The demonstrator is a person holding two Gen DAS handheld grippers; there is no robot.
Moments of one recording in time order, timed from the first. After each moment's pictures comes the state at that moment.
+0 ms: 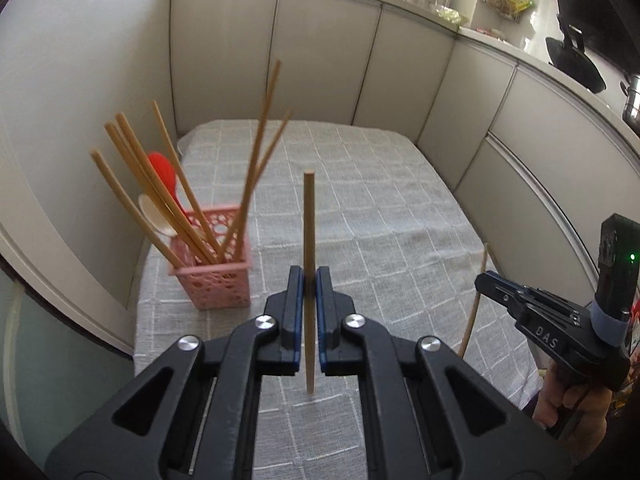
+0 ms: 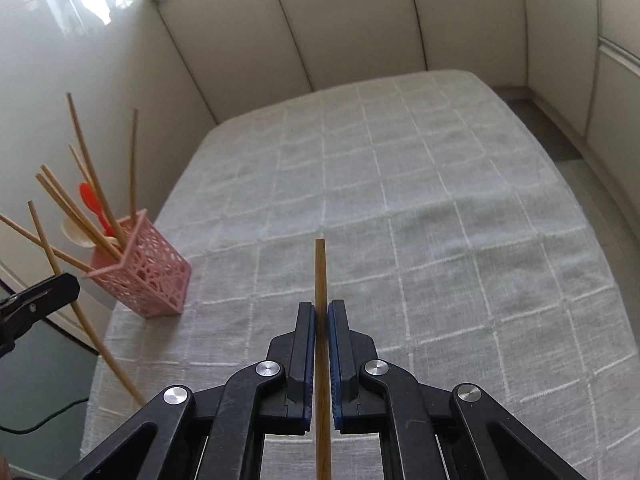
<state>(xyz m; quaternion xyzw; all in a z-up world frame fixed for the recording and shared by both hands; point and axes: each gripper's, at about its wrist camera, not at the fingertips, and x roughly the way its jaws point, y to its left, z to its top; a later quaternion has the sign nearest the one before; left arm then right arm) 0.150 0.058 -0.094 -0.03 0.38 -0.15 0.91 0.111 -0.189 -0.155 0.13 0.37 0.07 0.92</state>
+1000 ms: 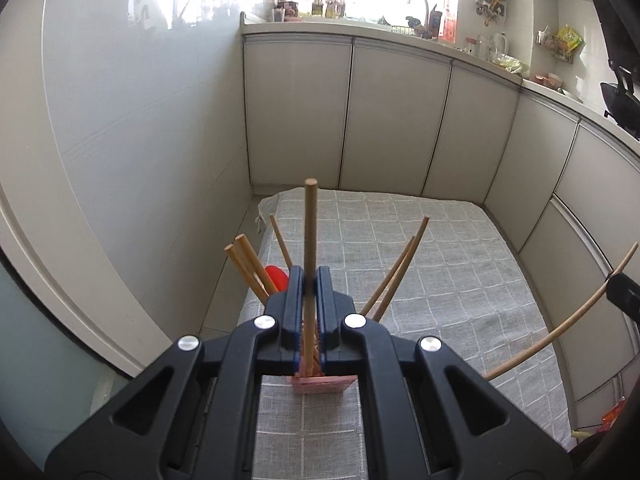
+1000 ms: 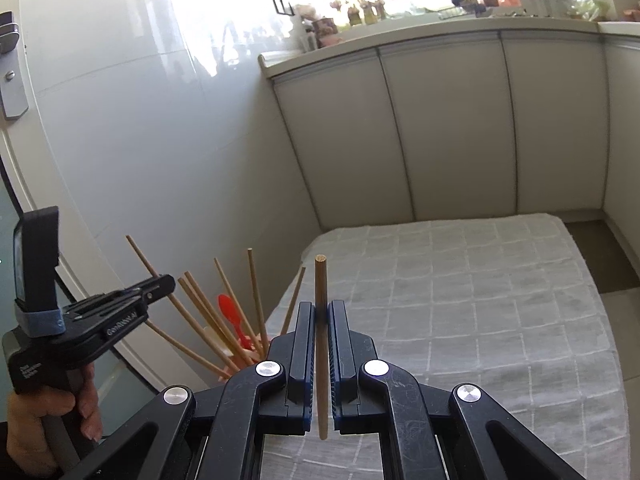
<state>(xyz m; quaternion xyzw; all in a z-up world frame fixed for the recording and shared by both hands) 0.201 0.105 -0.049 -0.02 0.31 -0.03 0.95 0.120 -0.145 -0.037 0.10 0.26 0.18 0.94</state>
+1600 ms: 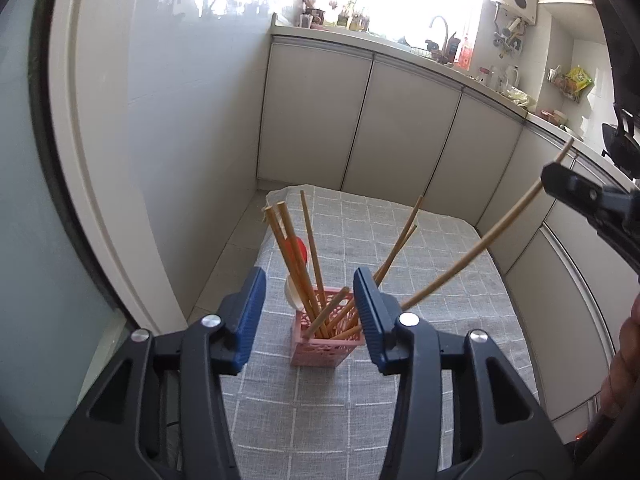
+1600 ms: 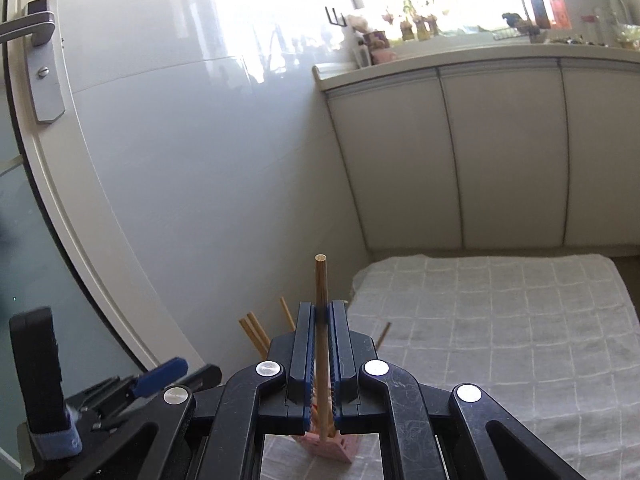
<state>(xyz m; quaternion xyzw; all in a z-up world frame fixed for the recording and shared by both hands) 0.147 0.138 -0.054 -0.09 0.30 -0.02 0.95 0.148 -0.076 0.001 0.08 0.23 0.24 0.94</state>
